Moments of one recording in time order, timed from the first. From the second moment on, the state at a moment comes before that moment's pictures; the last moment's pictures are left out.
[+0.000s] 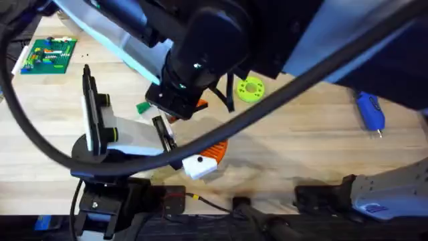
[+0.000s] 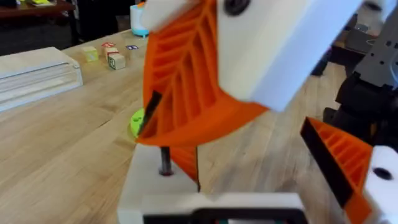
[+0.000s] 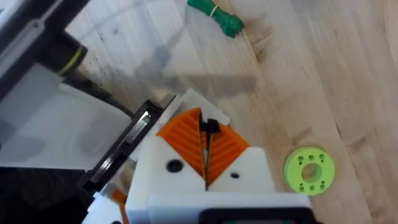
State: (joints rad) left arm -0.10 0.01 0.01 -0.07 1.02 -0.08; right arm 1.10 1.76 1.82 -1.12 0.05 -0.06
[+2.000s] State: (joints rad) left arm -0.10 0.01 0.01 -0.08 1.03 -0.09; right arm 1.10 1.79 1.82 -1.14 0.06 -0.05
